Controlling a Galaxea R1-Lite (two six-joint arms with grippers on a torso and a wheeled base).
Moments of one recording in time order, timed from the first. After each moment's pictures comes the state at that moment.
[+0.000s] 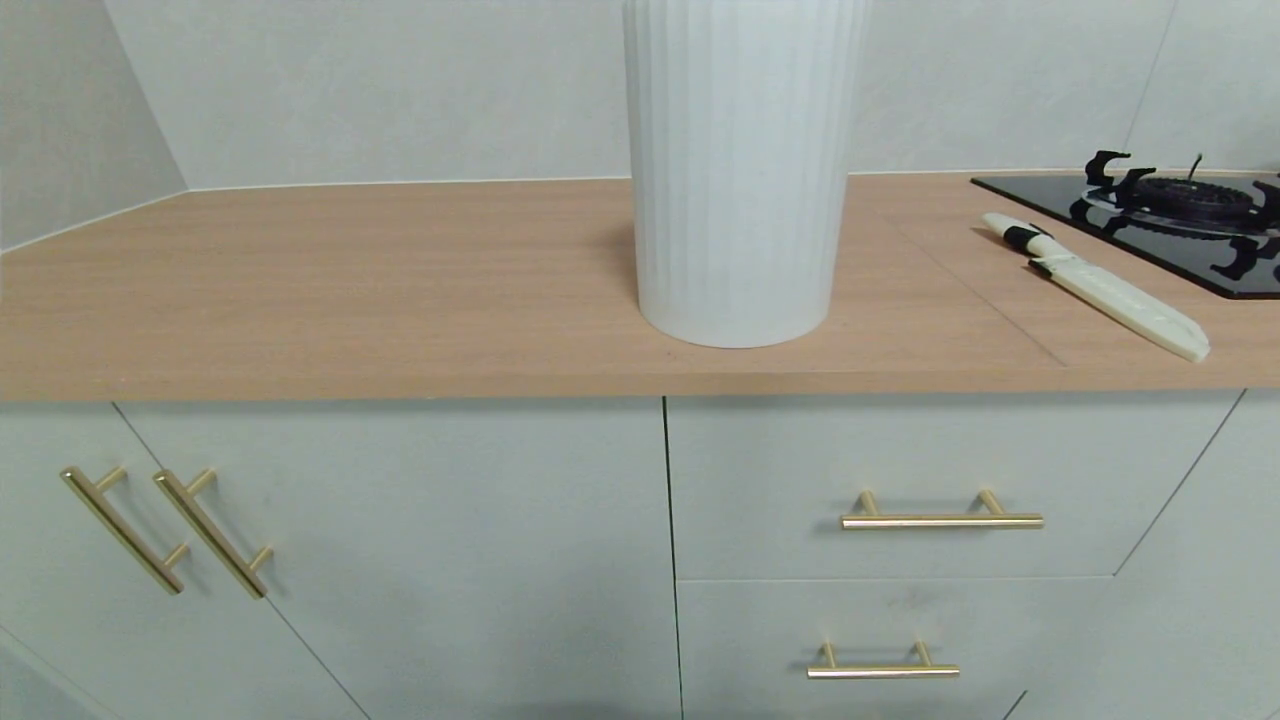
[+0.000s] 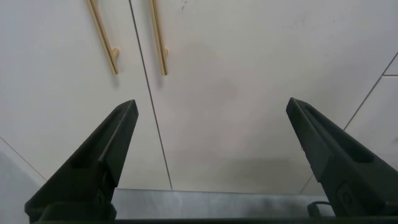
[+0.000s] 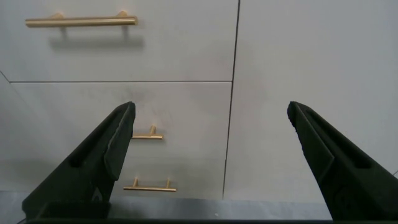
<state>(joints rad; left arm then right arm) 0.00 0.00 0.00 0.00 0.03 0.00 0.00 0.00 0.00 0.00 0.04 0.02</state>
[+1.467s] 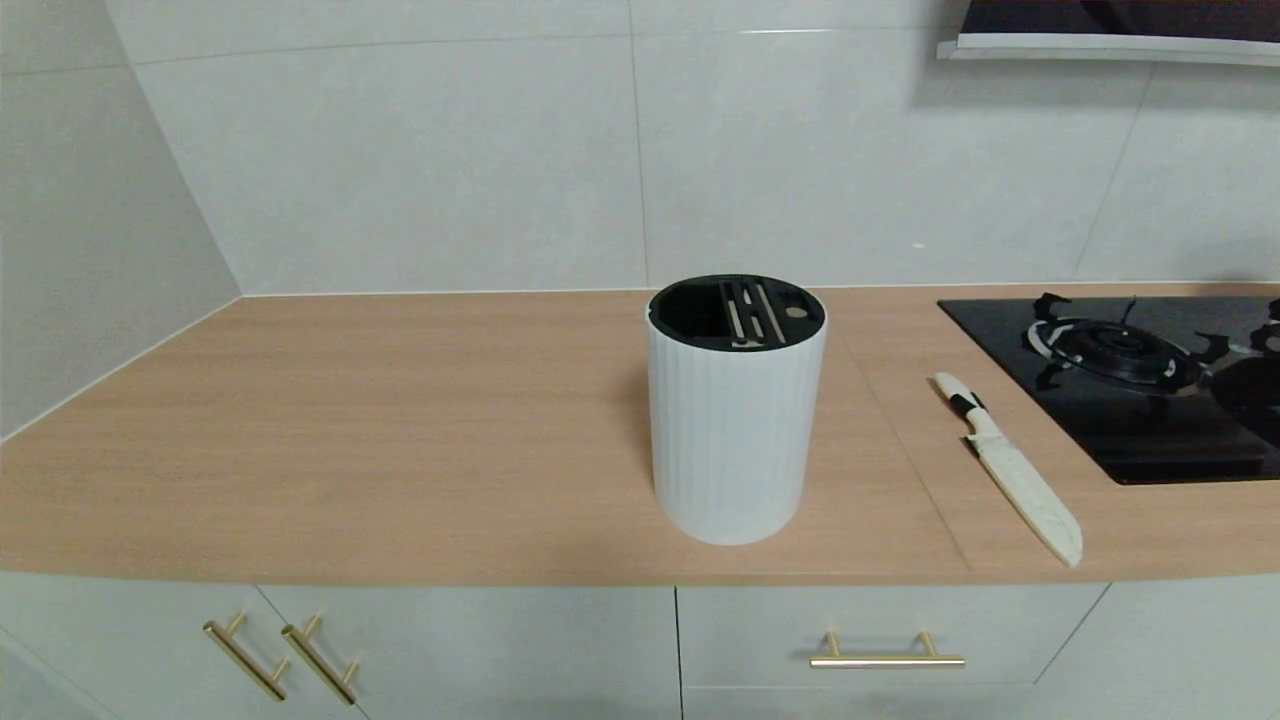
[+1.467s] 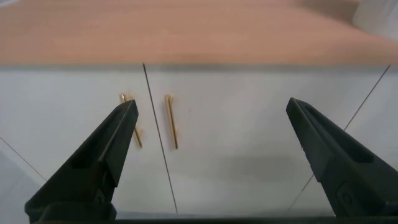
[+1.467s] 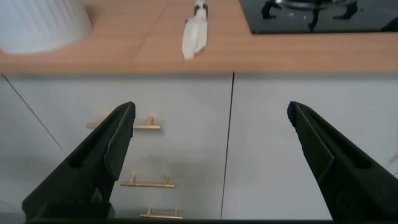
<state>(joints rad) 0.00 0.00 0.00 0.00 0.03 0.00 0.01 0.00 0.00 0.00 0.04 0.02</state>
